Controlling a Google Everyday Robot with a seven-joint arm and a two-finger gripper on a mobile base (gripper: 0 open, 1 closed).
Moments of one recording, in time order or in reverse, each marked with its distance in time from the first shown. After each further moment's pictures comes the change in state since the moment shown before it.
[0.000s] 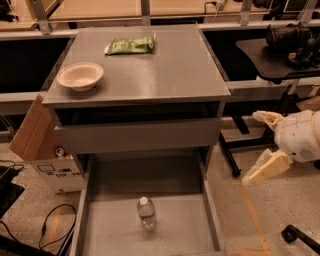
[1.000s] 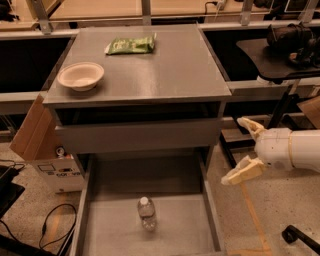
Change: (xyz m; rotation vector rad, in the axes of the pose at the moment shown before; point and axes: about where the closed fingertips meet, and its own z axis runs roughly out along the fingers) arm 0.009 -0.014 0.063 0.059 -0.249 0.004
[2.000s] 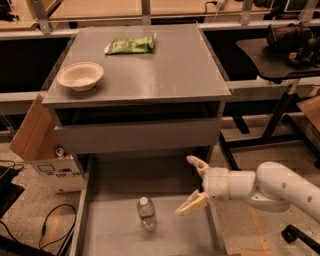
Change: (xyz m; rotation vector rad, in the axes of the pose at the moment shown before) arm 0.047 0.093 0.152 -0.215 -0.246 0.111
